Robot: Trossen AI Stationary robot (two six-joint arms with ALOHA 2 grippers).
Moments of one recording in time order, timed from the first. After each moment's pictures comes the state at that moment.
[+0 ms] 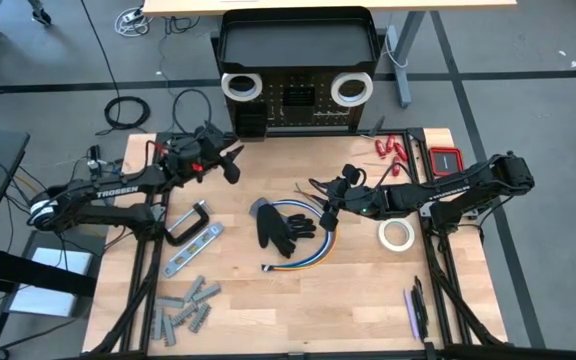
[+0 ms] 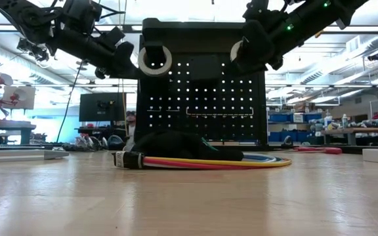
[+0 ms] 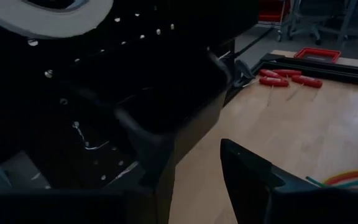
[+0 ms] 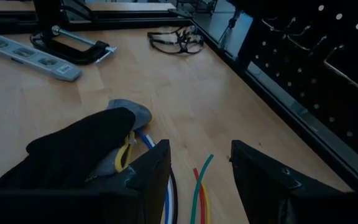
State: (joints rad) left arm 0.52 1.03 0.51 0.31 -0.20 0.05; right arm 0.07 1.34 0.73 0.09 0.56 0.13
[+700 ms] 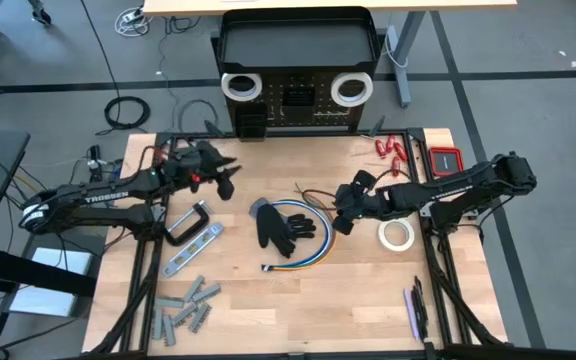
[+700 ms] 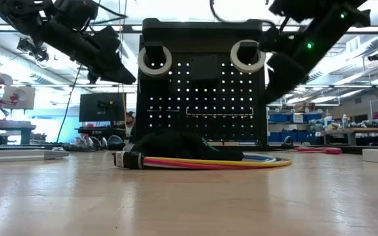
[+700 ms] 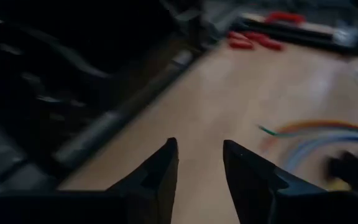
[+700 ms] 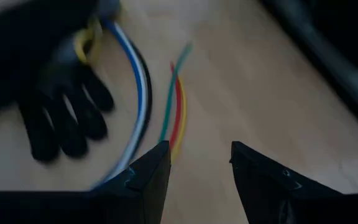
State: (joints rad) left arm 0.41 0.92 0.50 0.03 -0.13 -0.05; right arm 0.07 1.32 0.73 -0.37 0.53 0.35
